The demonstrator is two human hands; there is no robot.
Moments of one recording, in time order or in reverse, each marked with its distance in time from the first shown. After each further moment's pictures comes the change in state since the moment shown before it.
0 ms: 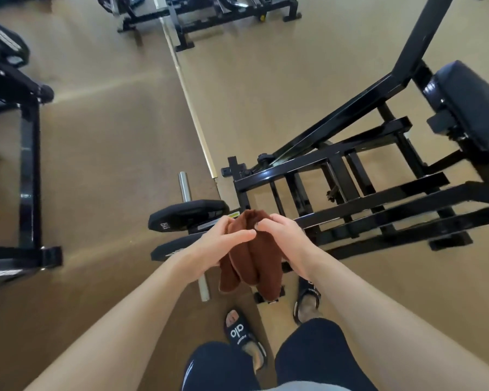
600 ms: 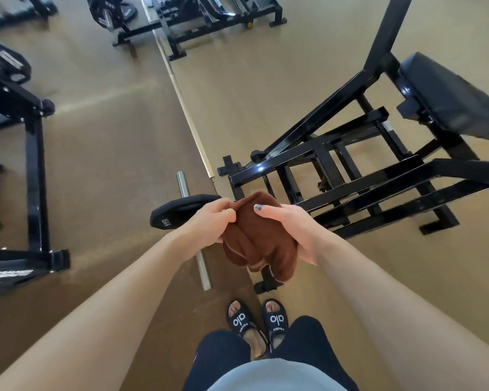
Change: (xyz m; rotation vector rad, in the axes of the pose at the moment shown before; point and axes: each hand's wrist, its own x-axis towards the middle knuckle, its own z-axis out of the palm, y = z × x) left_hand -0.054 0.023 0.022 0.149 0.122 0.147; right_hand -0.072 0.010 -0.028 0.243 -0.103 -0.015
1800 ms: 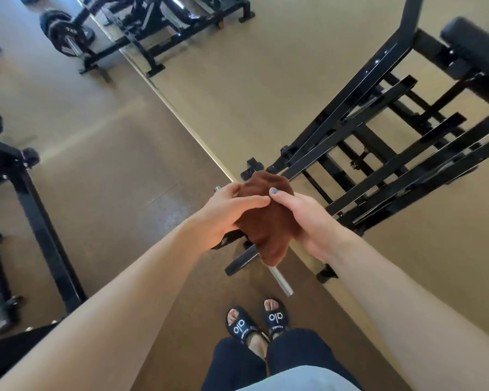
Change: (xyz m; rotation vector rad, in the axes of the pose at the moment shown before) left_hand 0.039 -0.043 -0.311 -0.154 -0.292 0.001; right_hand 0.103 -0.060 0.308 0.356 0.248 -0.176
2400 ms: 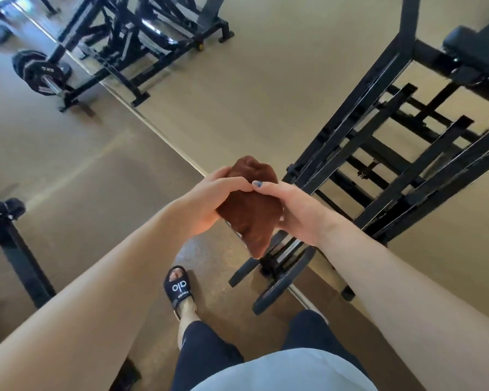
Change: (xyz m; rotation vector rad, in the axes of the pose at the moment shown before) left_hand 0.085 0.109 -0.129 0.051 -0.093 0.070; right_hand 0.119 -0.073 0.094 0.025 -0.067 -0.038
